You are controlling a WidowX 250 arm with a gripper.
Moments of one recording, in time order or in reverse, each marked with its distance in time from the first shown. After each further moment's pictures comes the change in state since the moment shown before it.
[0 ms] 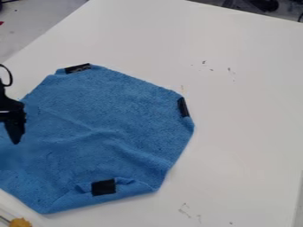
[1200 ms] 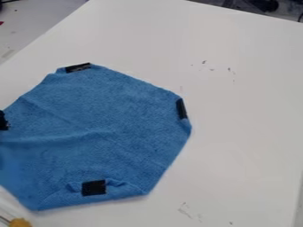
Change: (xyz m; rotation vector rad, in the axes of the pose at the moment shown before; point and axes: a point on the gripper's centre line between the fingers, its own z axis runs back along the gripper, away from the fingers) arm -0.003 0.032 -0.027 -0.023 0.029 0.043
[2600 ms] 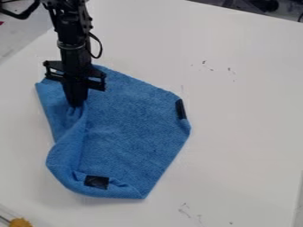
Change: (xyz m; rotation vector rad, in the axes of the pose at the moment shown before) arm 0.082 -0.146 0.025 0.042 -0.001 -0.276
